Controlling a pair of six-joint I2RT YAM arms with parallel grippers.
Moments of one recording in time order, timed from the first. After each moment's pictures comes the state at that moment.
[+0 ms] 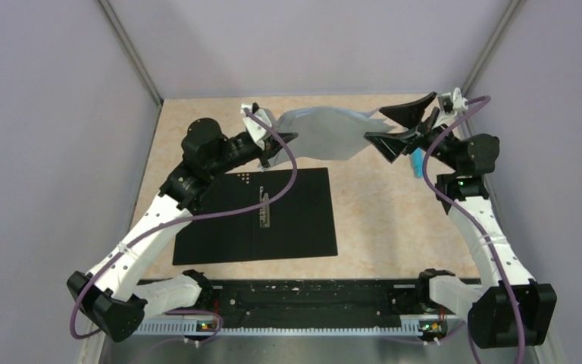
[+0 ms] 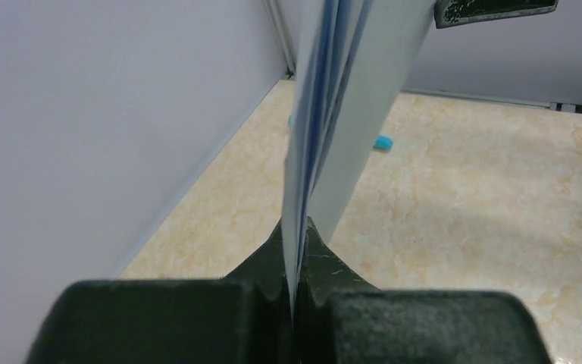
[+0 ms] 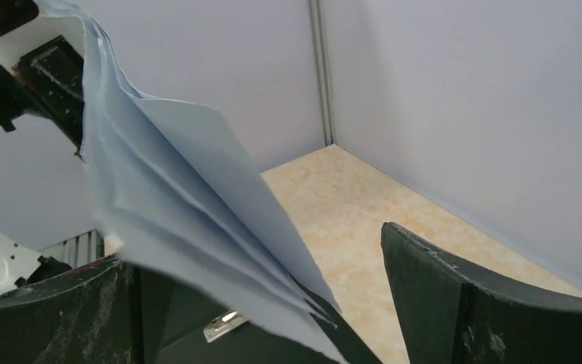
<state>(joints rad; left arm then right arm) -0.58 1.12 1.18 -0.04 0.48 0.23 0.05 1.07 0.86 0.69 -0.92 0.55</state>
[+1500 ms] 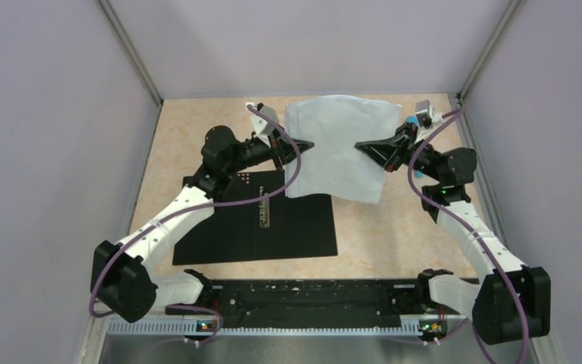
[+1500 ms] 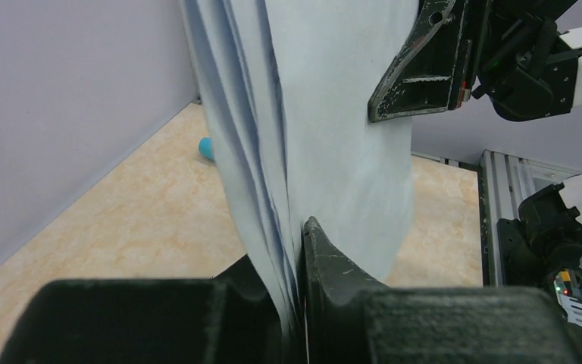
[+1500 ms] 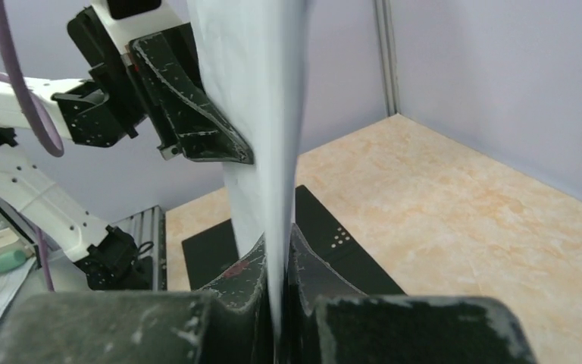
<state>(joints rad) -0.54 1.25 1.01 0.42 0.69 -0.14 0.14 1.10 0.71 0.91 -0.99 0.68</state>
